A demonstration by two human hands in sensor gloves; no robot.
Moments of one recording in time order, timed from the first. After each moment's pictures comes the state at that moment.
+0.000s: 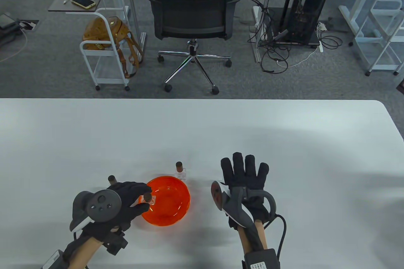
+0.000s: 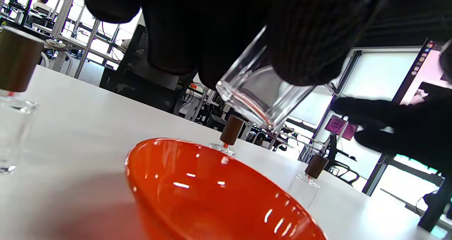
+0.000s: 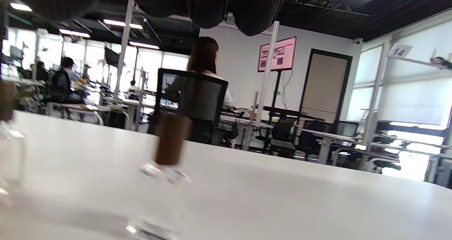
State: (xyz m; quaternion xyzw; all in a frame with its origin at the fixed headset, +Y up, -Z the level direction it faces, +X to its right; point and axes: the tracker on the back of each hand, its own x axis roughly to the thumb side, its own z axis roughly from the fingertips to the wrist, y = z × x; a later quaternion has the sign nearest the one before) left_hand -0.253 -0.683 -0.270 0.03 -0.20 0.21 0.96; right_hand 0.050 -0.680 -0.300 -0.01 0.14 -0.99 0.06
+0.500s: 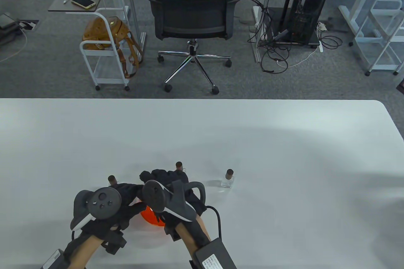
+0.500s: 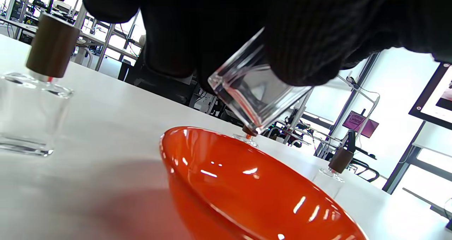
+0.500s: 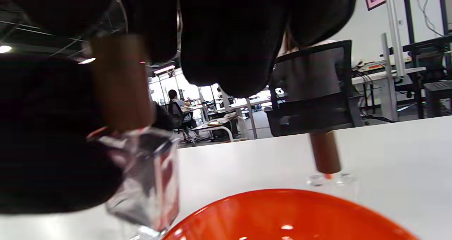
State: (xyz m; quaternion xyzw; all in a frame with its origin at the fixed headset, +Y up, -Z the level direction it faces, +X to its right) left_hand -0.261 -0.693 -0.277 0.01 -0.17 0.21 0.96; right_hand -0.096 -0.656 -0.281 -0.19 0.09 -0.97 -0.13
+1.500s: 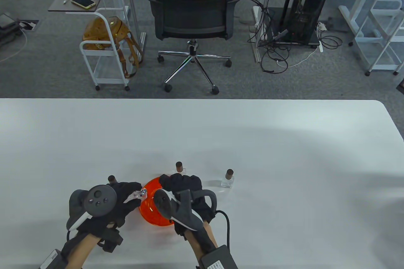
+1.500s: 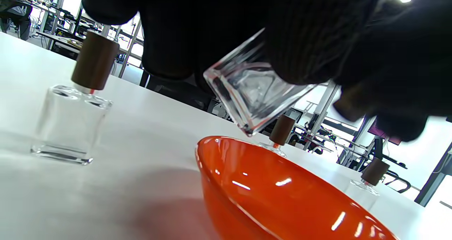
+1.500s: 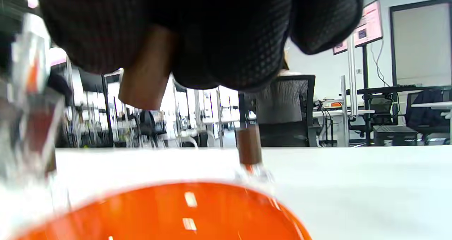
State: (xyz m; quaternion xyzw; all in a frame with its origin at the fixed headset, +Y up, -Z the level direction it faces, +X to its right) left_hand -0.273 -0.696 -0.281 0.02 -0.12 0.21 0.97; right_hand -0.074 -0.688 -0.284 -0.13 0.12 -0.98 -0.02
